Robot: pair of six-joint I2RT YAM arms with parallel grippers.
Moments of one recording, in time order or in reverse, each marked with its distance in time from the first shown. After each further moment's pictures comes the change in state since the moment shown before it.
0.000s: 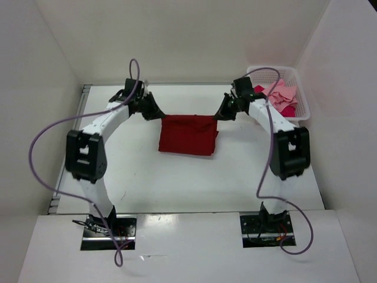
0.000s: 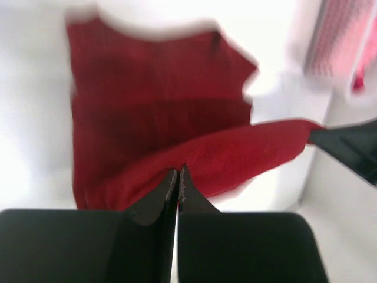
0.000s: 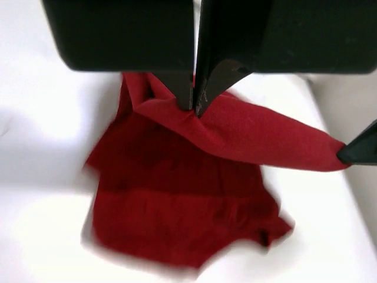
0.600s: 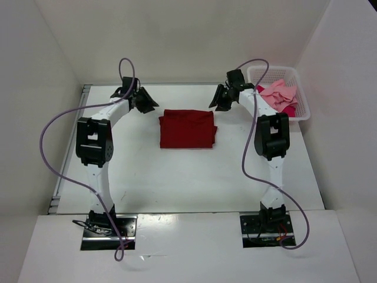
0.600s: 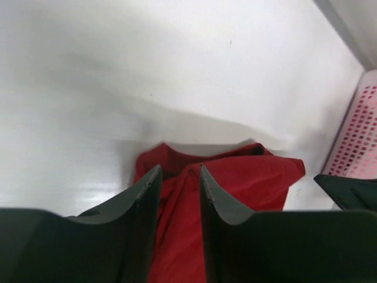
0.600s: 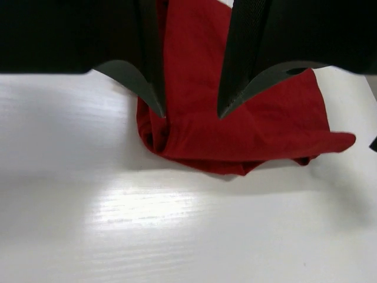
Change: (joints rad) left arm 0.082 0.372 0.268 0.150 -0.152 -0.098; right arm -0.026 0.483 0.497 -0.023 0.115 -0.080
